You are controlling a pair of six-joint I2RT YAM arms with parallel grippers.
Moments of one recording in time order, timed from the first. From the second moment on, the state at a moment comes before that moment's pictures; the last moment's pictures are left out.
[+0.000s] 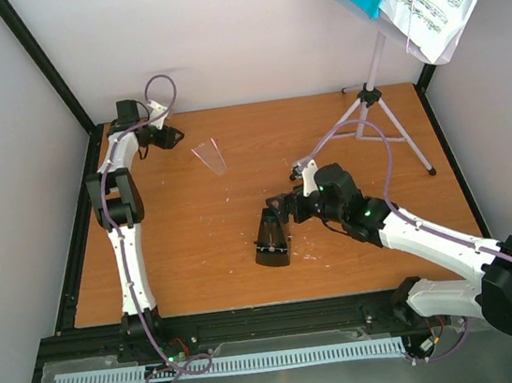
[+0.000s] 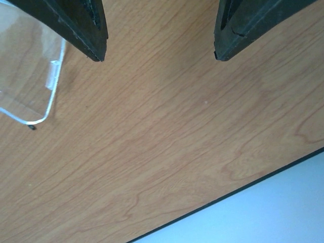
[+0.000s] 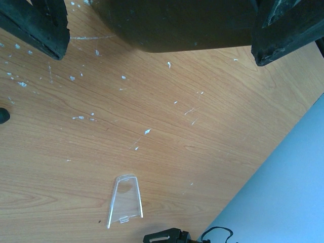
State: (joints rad) left arm 0.09 2.61 2.30 -0.59 0.59 0.50; right arm 0.72 1.14 0.73 -0.07 -0.13 0.40
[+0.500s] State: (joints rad) left arm 0.07 2.61 2.23 -0.60 0.63 0.51; right arm 0.72 1.14 0.73 -0.09 -0.10 0.40
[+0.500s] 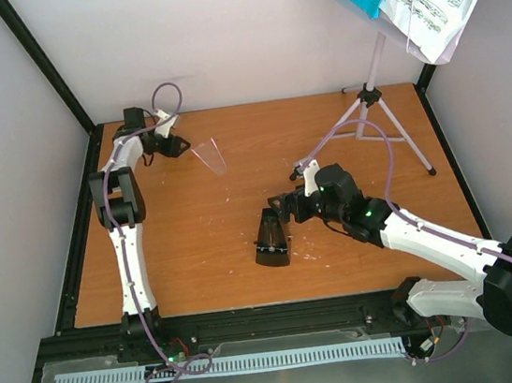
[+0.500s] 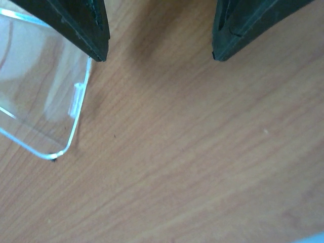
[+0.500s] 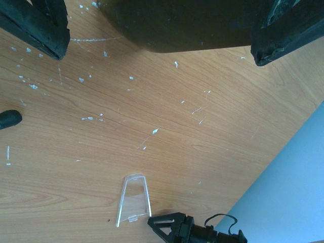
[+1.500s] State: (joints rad) left arm 0.03 2.50 1.99 -0.60 0.80 0.55; right arm 0.72 1.04 0.67 -0.12 -0.06 0.37
